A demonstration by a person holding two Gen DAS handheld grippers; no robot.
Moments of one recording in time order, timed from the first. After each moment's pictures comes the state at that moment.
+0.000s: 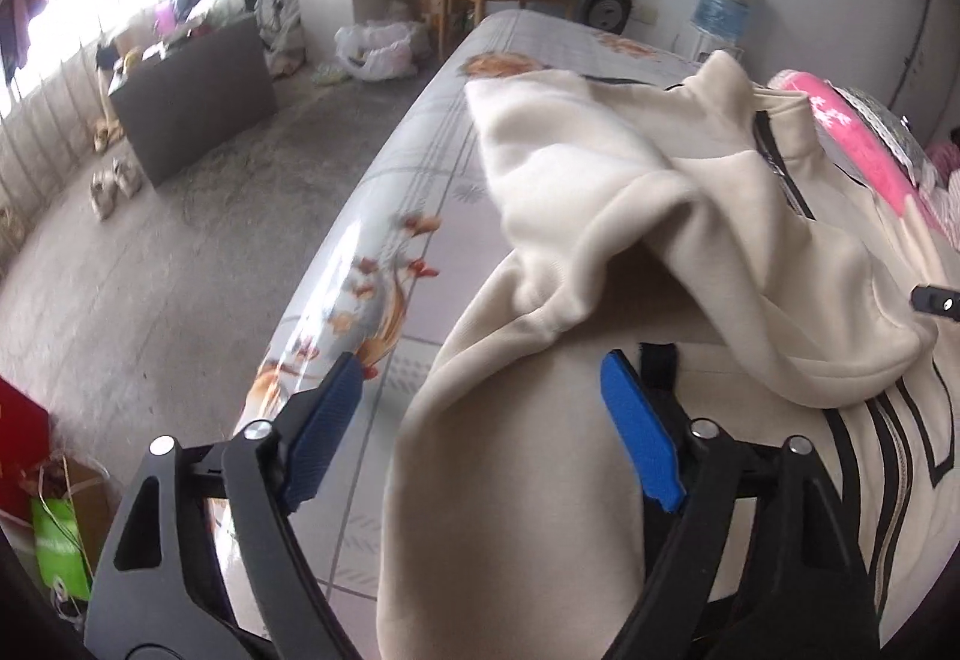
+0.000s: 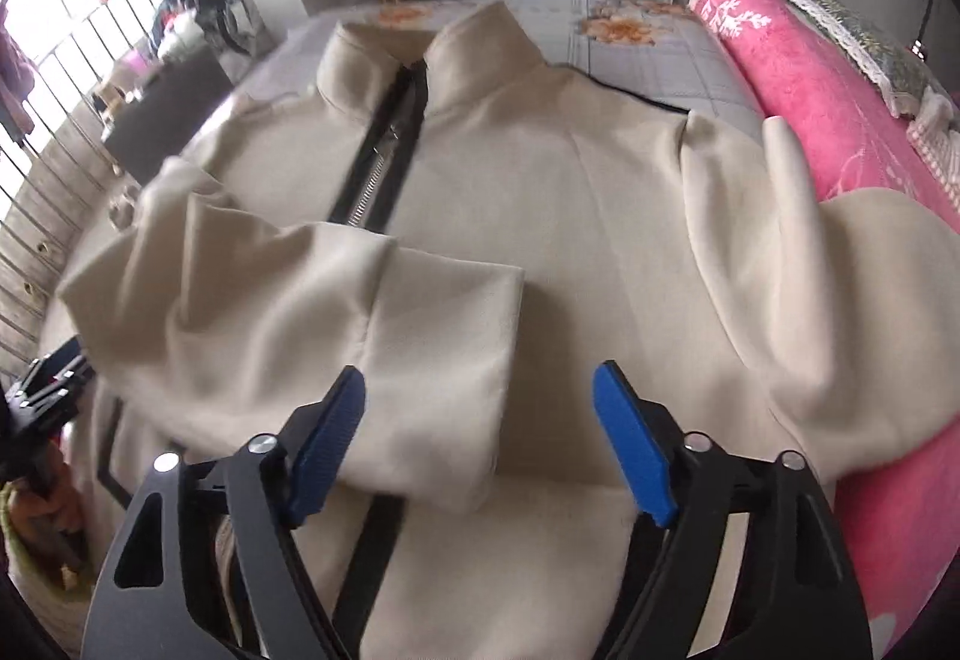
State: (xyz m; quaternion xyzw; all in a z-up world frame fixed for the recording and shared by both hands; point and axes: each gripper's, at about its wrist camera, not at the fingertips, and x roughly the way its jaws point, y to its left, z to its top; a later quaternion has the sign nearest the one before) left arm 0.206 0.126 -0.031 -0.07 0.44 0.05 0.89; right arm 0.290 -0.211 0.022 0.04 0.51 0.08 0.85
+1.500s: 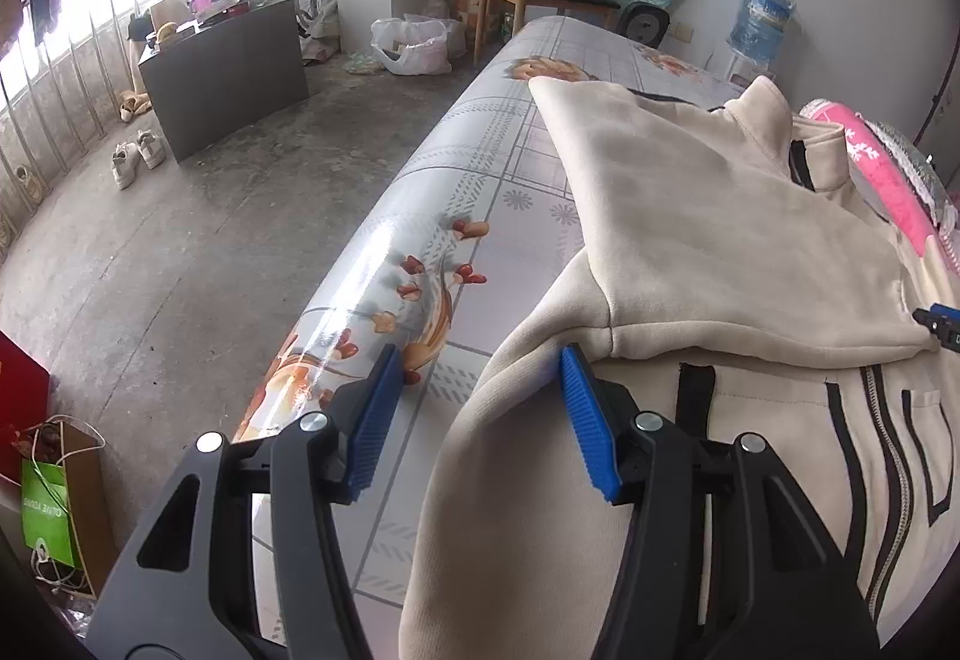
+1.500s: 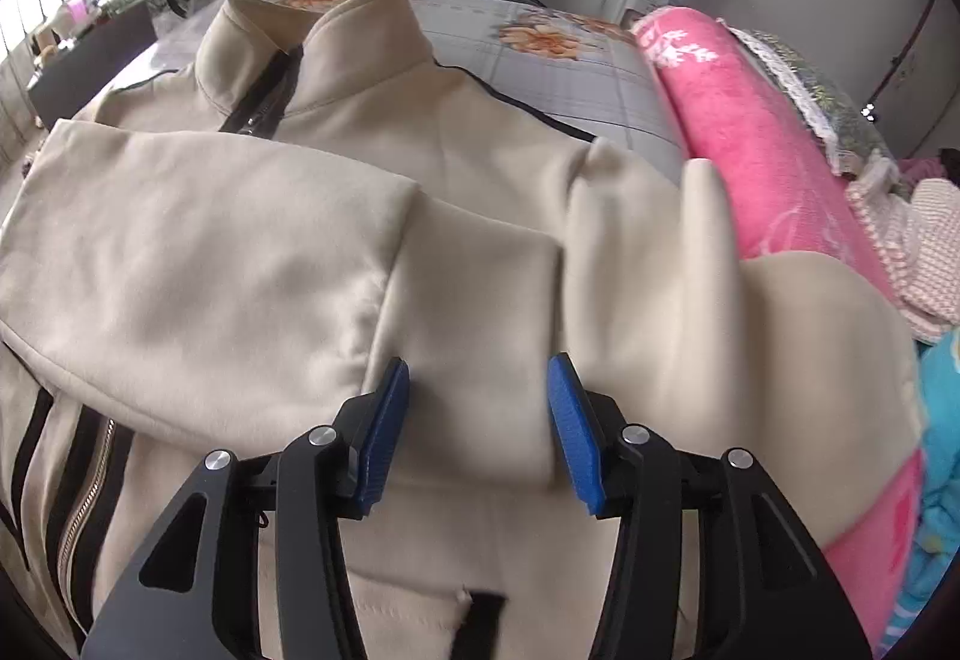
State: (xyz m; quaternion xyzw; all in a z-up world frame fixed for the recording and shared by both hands) left arm 0.206 0.138 -0.035 -0.10 0.42 0.09 0.90; right arm 0.319 -0.238 0.011 -0.07 0.49 -0.02 0.87
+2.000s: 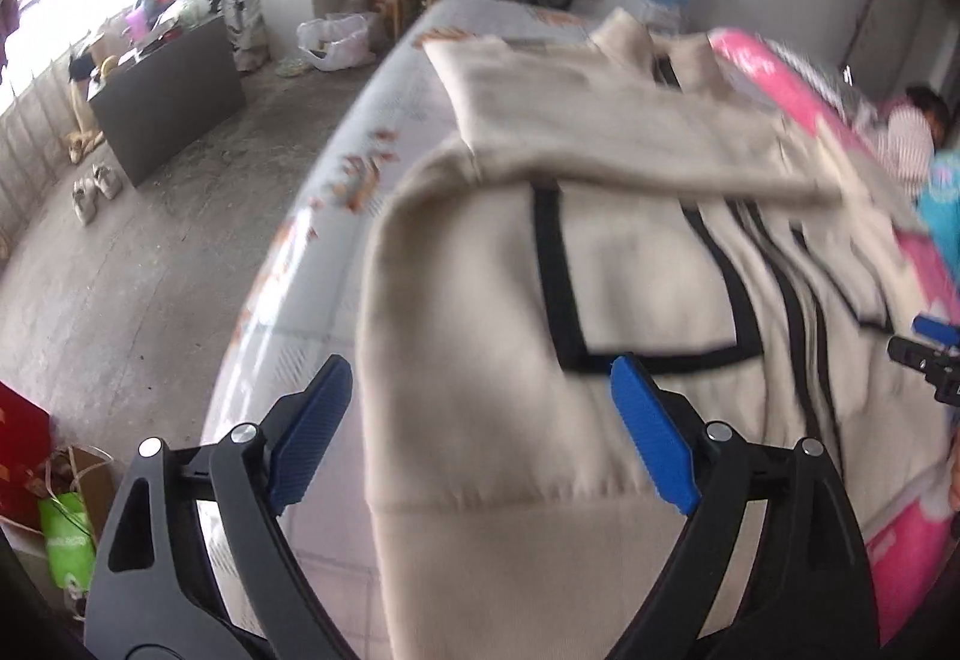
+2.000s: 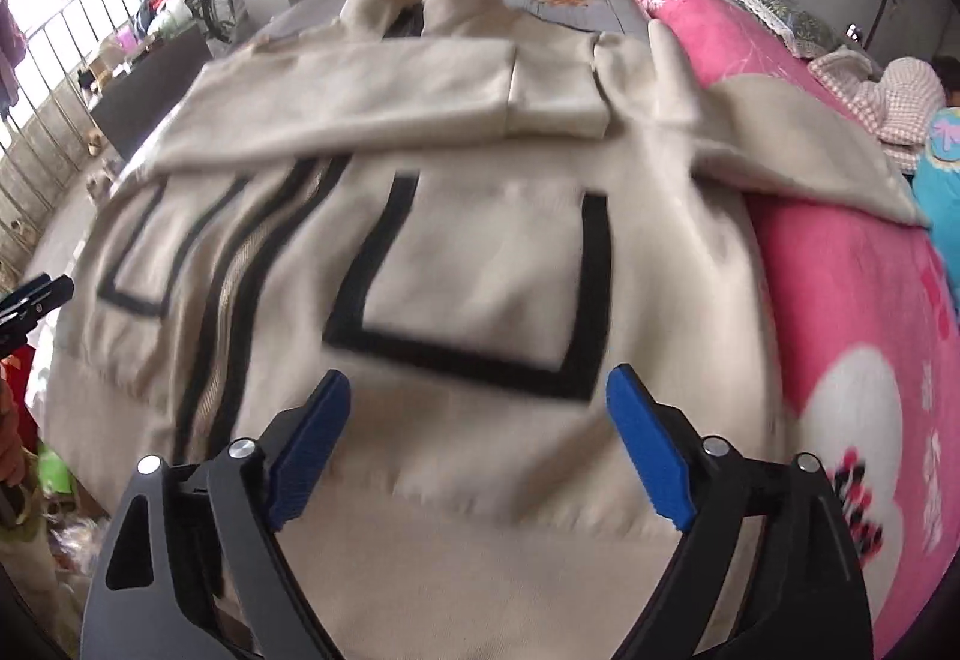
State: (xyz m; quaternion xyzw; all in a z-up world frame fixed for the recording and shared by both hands) left arm 0.102 0.092 -0.013 -0.03 0.45 -0.01 0.89; right arm 0.110 -0.199 0.018 0.00 0.49 0.02 0.87
